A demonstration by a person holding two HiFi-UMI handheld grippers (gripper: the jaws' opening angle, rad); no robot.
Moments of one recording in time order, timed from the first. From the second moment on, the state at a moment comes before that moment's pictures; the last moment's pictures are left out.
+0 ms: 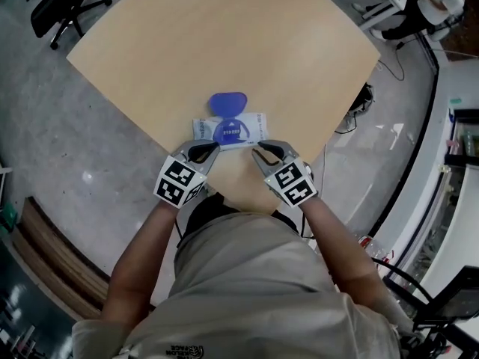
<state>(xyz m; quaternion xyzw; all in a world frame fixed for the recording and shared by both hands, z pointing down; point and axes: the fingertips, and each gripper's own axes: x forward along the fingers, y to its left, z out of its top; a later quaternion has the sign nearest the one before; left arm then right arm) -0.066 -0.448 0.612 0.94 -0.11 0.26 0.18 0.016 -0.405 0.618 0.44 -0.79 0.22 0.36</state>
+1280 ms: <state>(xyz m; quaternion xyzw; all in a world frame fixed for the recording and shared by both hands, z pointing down) -0.078 -0.458 0.686 0.93 -0.09 0.30 0.21 -0.013 -0.440 0.678 0.40 -0.79 0.21 0.42</state>
